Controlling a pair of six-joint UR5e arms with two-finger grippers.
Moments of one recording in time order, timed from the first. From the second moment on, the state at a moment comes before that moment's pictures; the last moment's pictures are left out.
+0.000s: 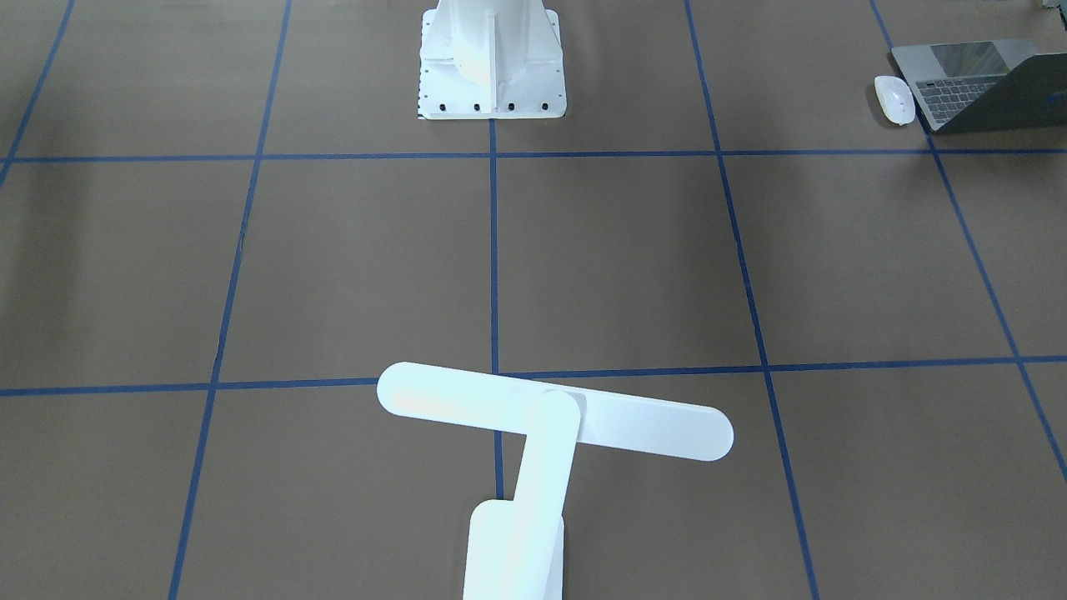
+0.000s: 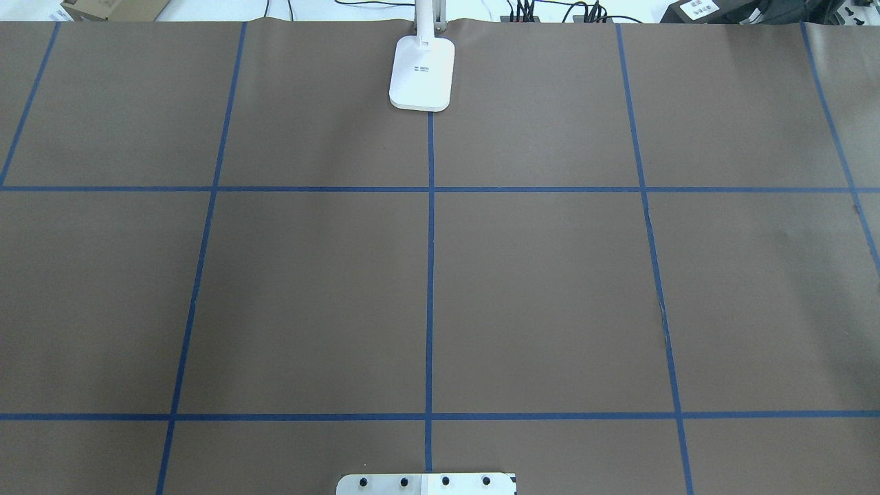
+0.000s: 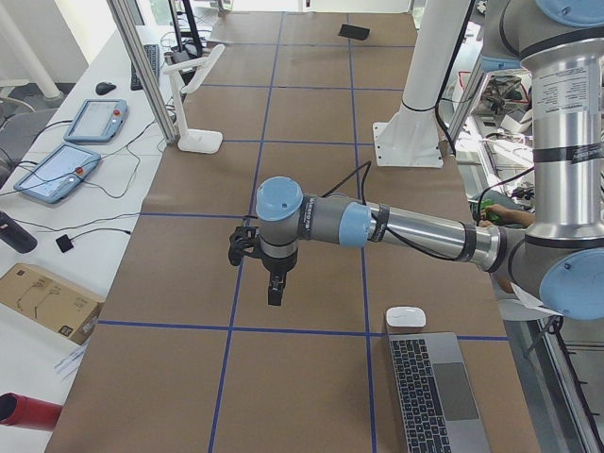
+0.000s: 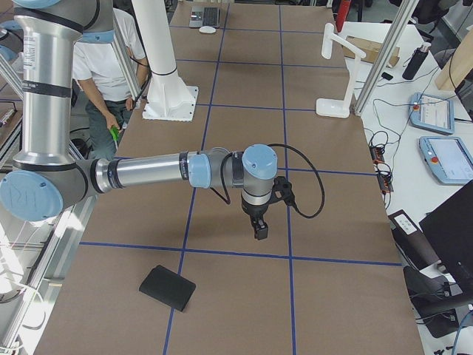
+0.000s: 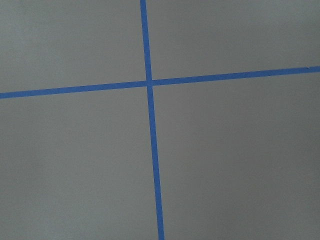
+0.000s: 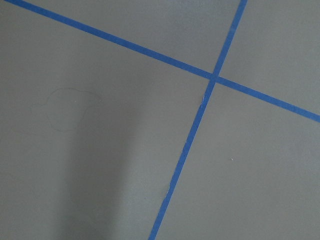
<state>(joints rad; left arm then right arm) -1.52 -1.43 -1.90 -1.52 -2.31 -0.06 1.53 -1.69 1.84 -1.68 2.31 -0.31</state>
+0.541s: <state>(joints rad) -1.62 -1.32 -1.91 -1.51 -2.31 -0.09 1.53 -1.69 1.81 -1.68 2.34 -0.31</state>
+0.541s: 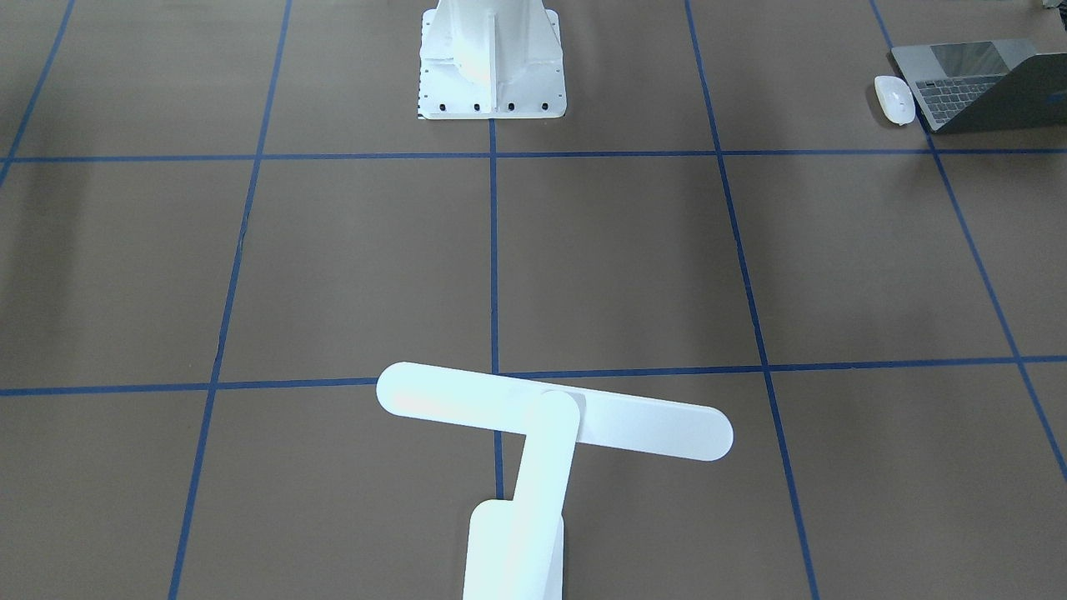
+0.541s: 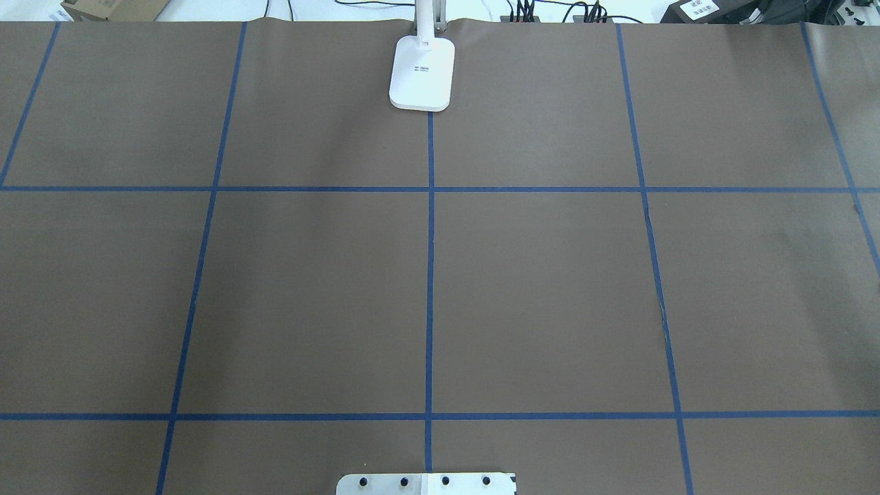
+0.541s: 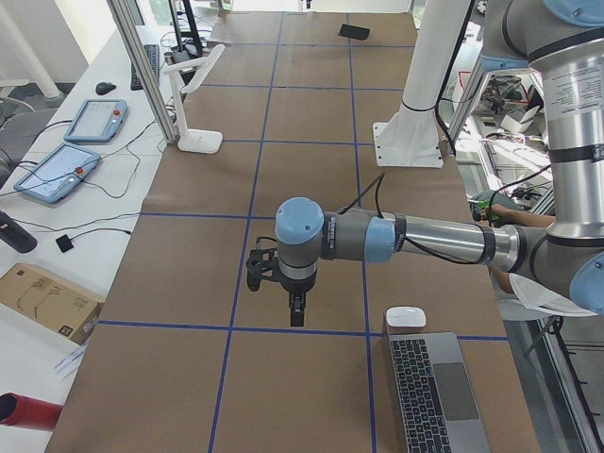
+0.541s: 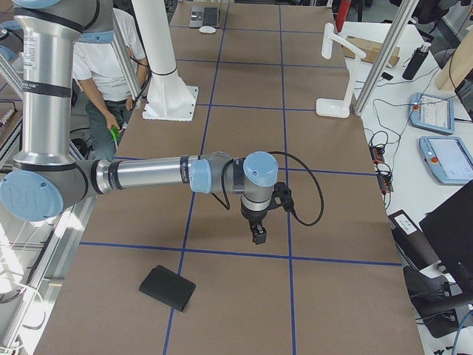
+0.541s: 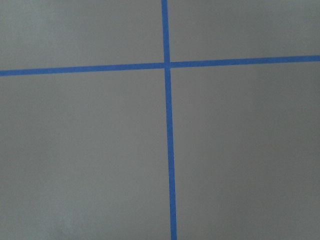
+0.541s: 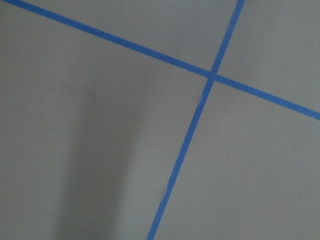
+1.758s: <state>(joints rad) -1.89 -1.09 -1.88 -1.47 -2.30 -0.87 1.53 -1.81 1.80 -1.39 2.40 -0.31</state>
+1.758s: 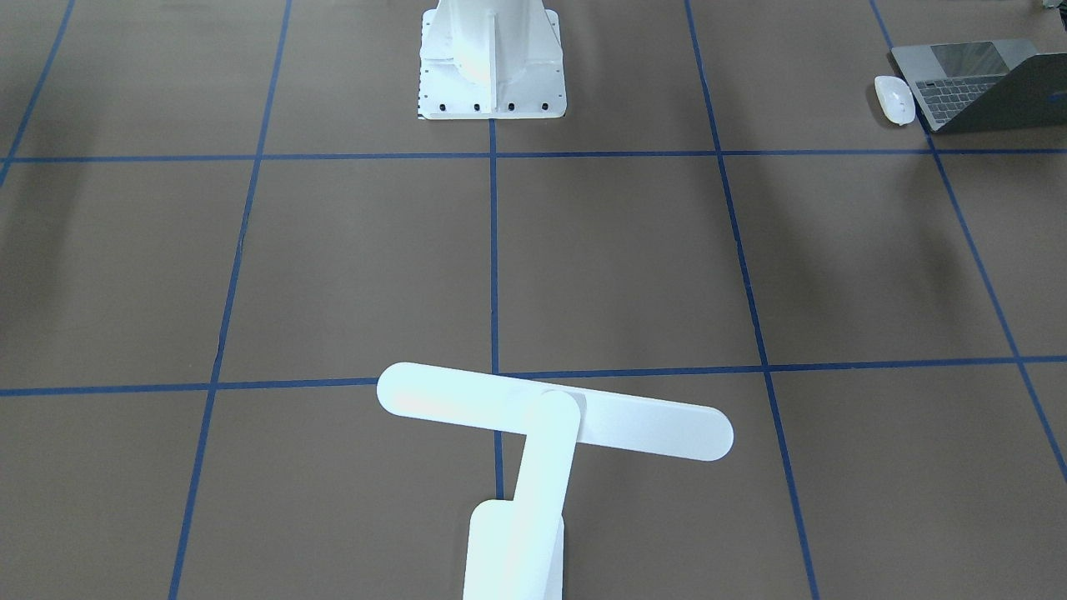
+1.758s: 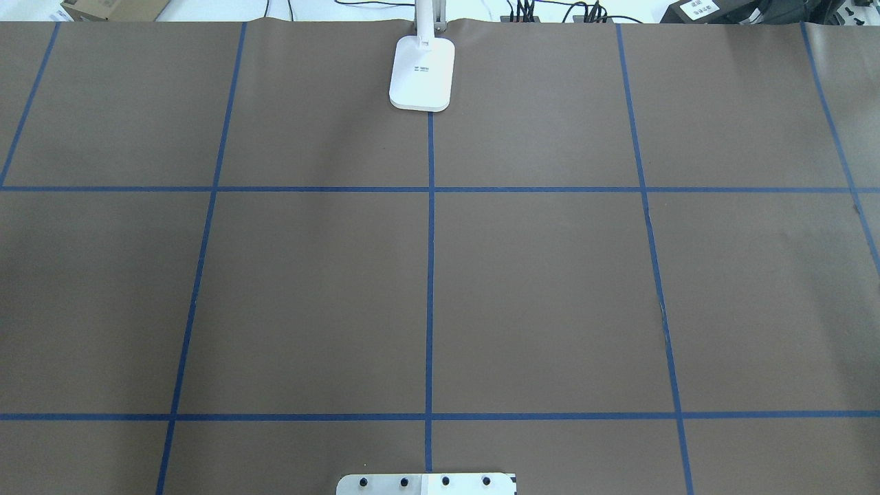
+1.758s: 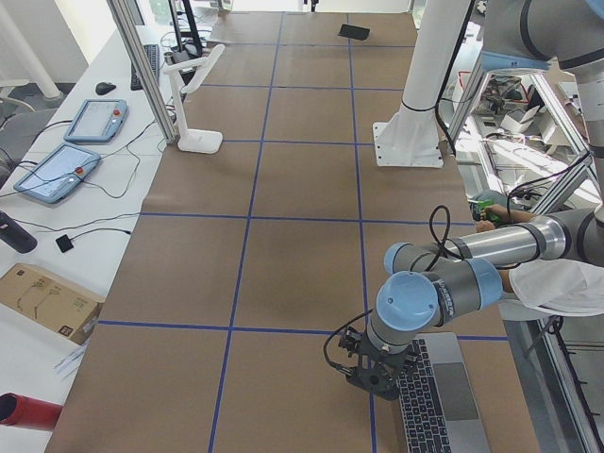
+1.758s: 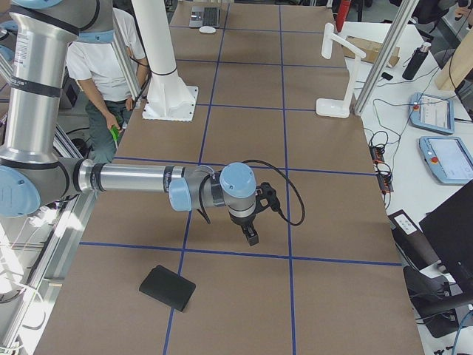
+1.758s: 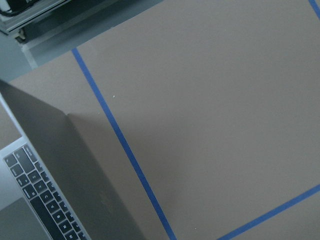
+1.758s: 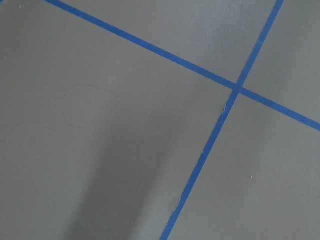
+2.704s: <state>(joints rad) -1.89 -1.02 -1.80 -1.62 -2.31 -1.08 1.52 -1.84 1.81 -1.34 2.40 -0.31</state>
